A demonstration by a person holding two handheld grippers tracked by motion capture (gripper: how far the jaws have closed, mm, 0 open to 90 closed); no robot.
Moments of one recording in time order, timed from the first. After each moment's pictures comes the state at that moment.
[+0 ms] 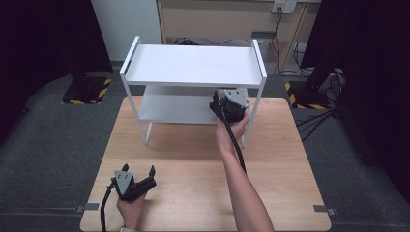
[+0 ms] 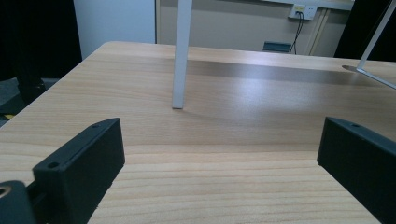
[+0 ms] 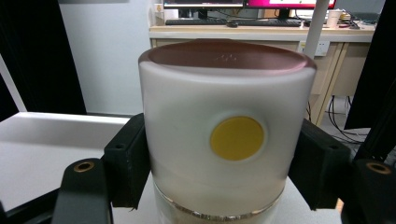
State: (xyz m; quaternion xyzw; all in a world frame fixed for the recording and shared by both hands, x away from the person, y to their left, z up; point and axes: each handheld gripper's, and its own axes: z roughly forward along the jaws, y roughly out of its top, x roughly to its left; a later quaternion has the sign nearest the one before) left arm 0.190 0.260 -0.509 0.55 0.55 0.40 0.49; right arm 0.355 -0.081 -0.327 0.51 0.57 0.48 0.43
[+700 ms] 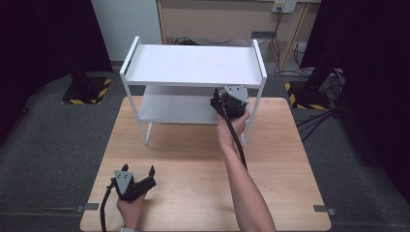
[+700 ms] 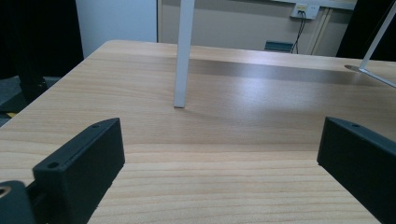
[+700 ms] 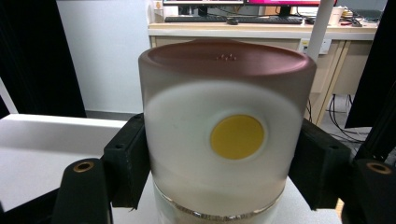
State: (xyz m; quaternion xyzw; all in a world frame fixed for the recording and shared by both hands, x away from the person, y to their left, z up) left arm 0.190 0.260 -0.509 0.55 0.55 0.40 0.49; right arm 0.368 -0.083 -0.324 0.51 0.58 0.48 0.42
